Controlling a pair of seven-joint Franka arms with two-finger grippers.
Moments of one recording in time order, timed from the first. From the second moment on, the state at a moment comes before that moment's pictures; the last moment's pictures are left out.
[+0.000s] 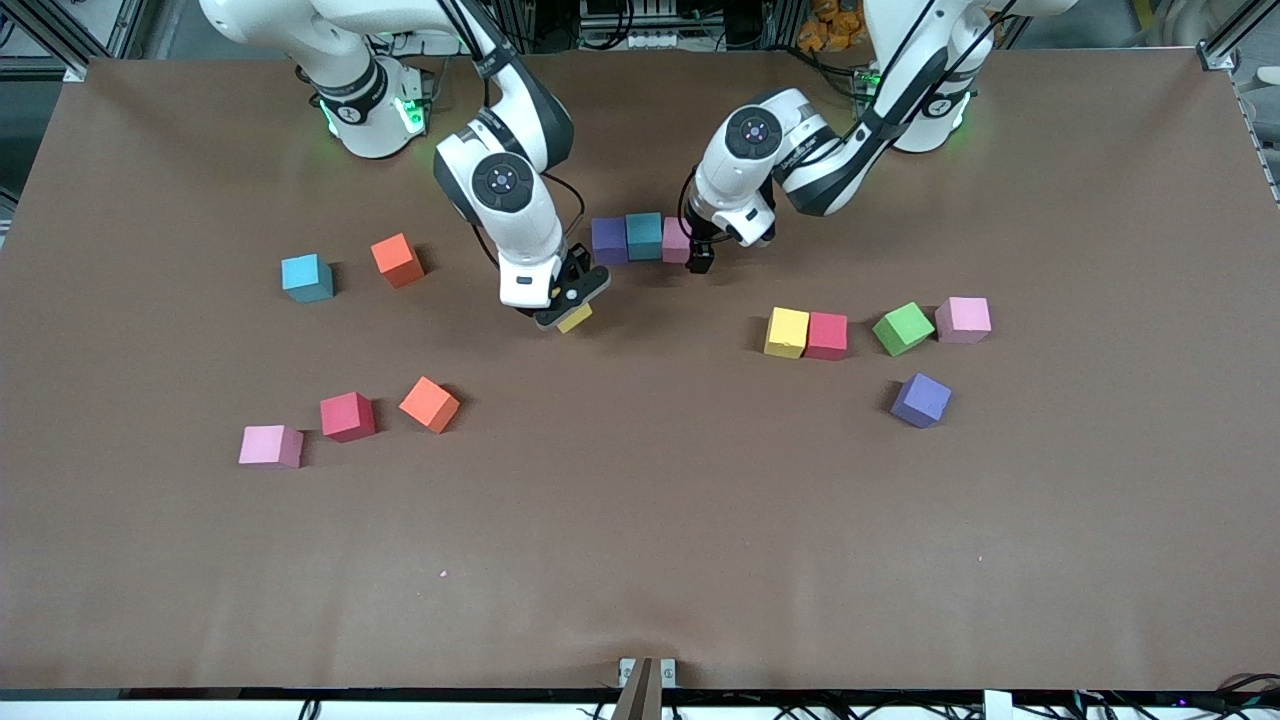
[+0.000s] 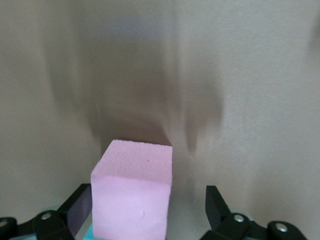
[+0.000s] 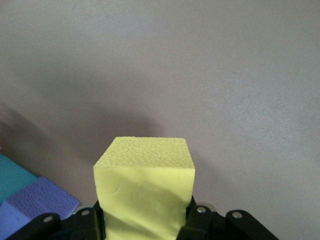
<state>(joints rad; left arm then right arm) -0.26 0.36 -0.67 -2.36 0.04 2.72 -2.51 0.78 0.33 -0.05 -2.11 0.12 2.43 0.00</state>
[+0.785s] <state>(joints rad) -0.11 0.20 -0.66 -2.25 0.05 2.40 -2.17 0.83 0.41 -0.04 -2.02 0.18 2.43 0.28</state>
